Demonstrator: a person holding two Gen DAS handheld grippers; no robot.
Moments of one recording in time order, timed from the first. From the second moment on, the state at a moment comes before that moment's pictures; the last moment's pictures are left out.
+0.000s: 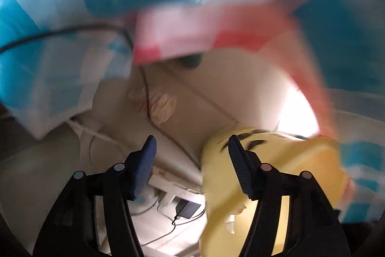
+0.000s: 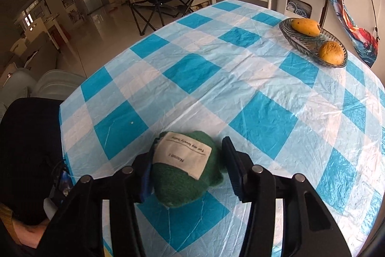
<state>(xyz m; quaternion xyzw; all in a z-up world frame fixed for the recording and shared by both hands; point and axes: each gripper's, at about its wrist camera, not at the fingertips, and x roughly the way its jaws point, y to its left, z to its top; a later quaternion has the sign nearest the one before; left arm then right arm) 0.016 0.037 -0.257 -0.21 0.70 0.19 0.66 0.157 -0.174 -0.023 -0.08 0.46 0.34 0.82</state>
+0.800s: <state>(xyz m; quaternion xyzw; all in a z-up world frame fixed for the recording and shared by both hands) 0.044 0.078 -0.454 -0.25 0.75 0.20 0.58 0.168 -0.177 -0.023 -0.02 0.47 0.35 0.81</state>
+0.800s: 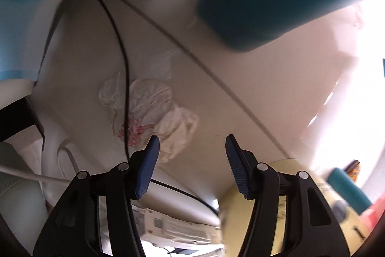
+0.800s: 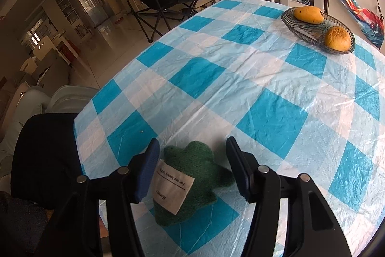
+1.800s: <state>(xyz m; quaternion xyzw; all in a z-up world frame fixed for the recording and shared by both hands) 0.059 0.040 -0.374 -0.23 0.77 0.11 0.58 0.169 -0.194 -0.026 0.04 0.47 0.36 0.81</state>
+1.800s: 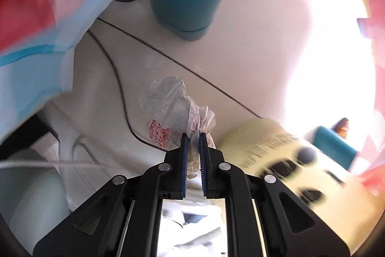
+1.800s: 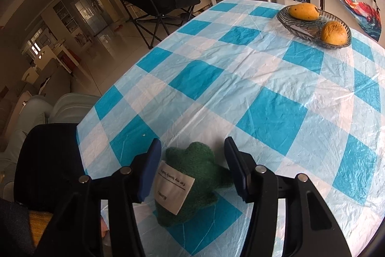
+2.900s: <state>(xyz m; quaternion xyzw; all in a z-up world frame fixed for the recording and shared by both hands) -0.095 -0.030 -0.171 -0.49 0.65 -0.08 0.57 0.150 -0.205 -0.024 0.05 0.49 0.34 0.80</state>
